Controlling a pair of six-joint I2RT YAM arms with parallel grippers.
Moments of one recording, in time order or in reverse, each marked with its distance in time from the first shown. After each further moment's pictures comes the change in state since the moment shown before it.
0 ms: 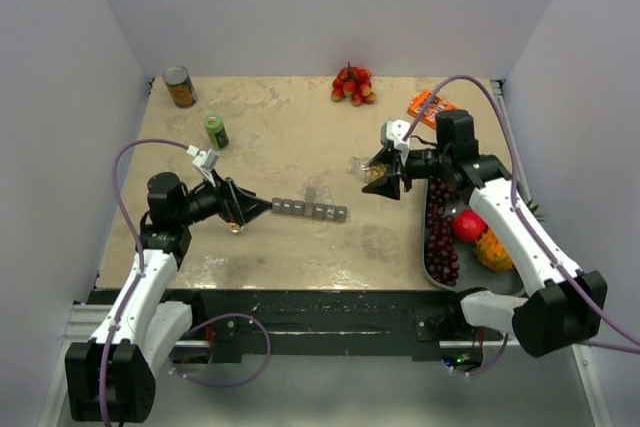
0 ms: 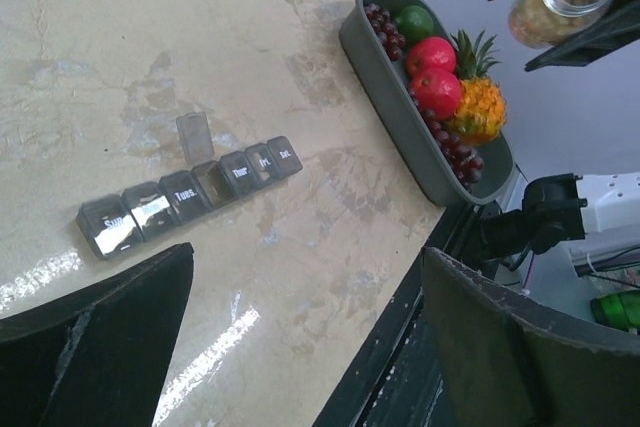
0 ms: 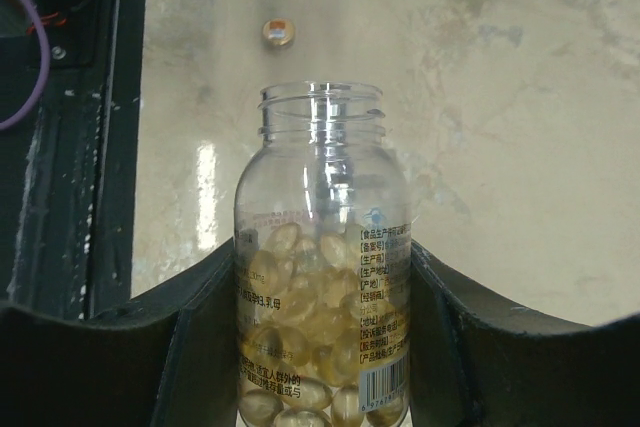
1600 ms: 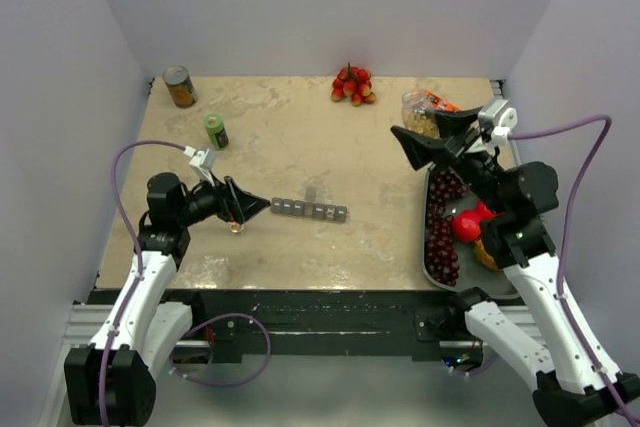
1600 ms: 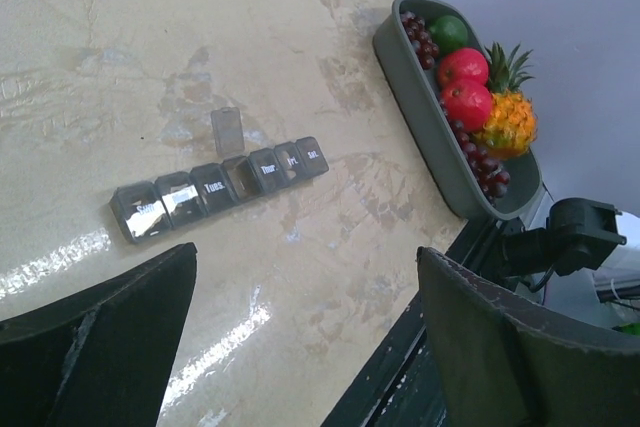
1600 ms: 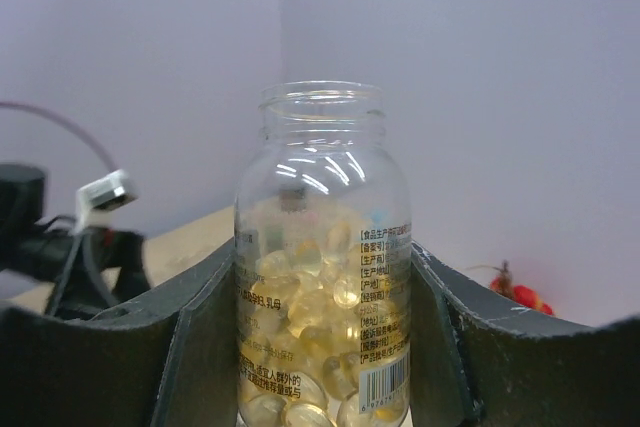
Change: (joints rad) left arm 0.000 -0.024 0.015 -0.082 -0.082 0.018; right arm 0.058 -0.432 -0.117 0.694 0.561 0.770
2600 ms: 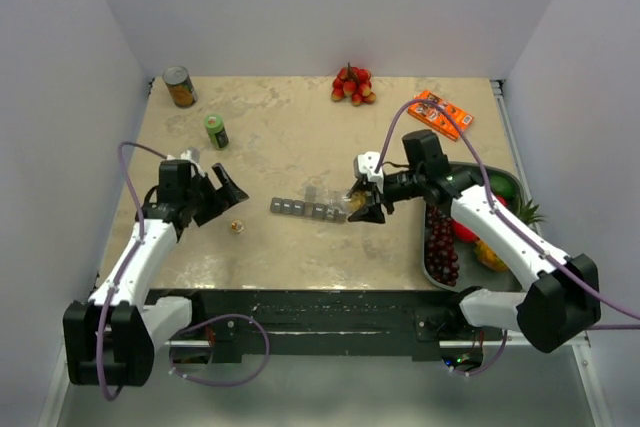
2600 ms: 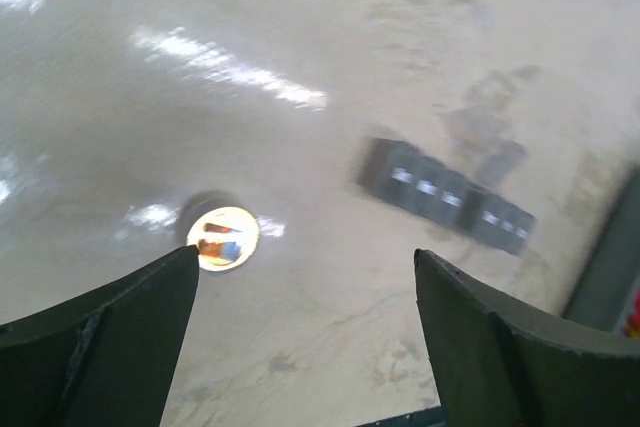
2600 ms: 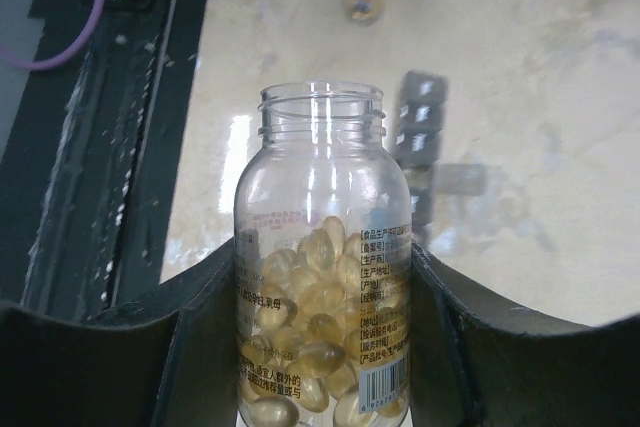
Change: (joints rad) left arm -0.002 0.282 0.177 -0.461 -0.640 -0.201; right arm 0.112 0.494 -0.010 -0.711 -0.525 -0.908
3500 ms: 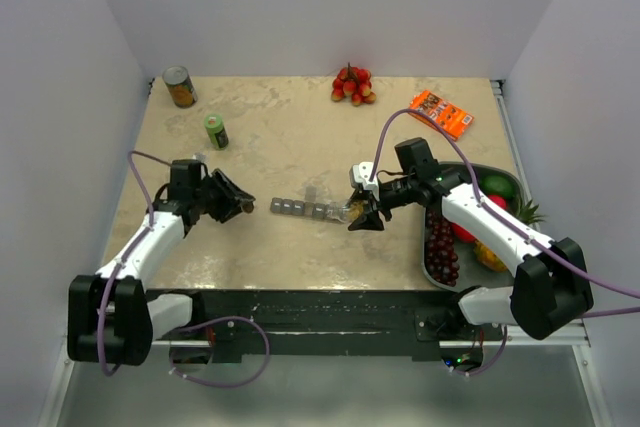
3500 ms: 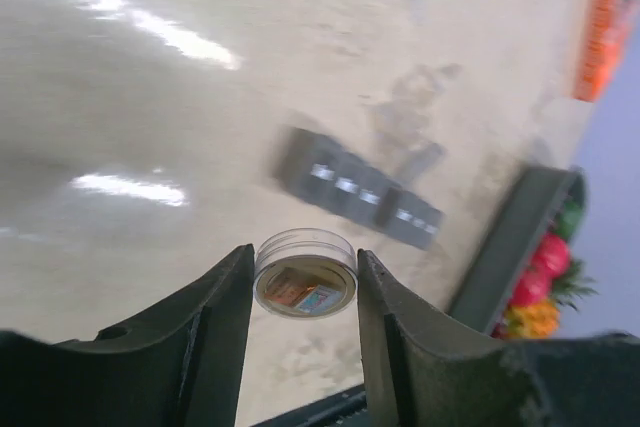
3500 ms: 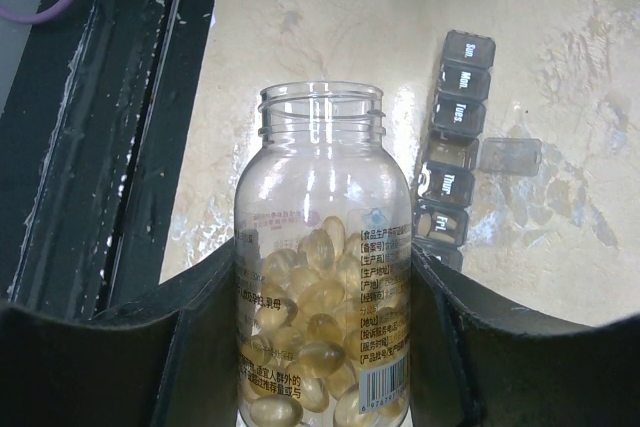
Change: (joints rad) left arm -0.068 0.031 -0.031 0.190 0.178 -0.250; right arm 0.003 0.061 -0.029 0.005 -0.005 -0.061
